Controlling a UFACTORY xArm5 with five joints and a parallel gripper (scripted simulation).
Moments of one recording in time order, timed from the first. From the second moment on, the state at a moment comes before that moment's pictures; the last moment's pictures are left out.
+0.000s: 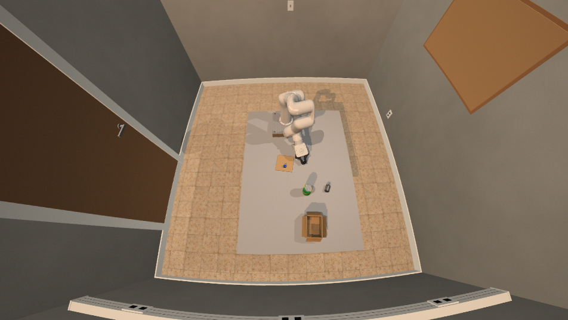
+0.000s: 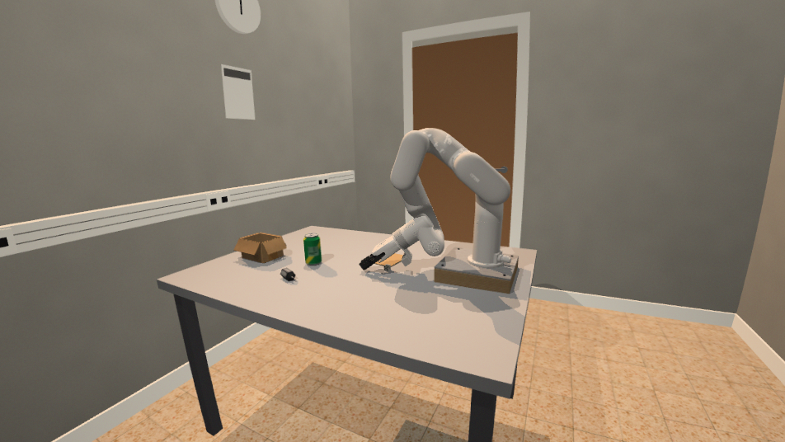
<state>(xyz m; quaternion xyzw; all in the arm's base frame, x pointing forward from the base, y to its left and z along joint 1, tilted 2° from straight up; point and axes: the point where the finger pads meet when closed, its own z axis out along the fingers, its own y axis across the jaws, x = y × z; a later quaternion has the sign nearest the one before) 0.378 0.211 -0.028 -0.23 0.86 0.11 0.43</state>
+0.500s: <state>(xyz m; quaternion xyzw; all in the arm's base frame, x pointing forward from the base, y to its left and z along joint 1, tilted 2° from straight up) 0.378 0.211 -0.029 -0.23 0.86 0.11 0.43</state>
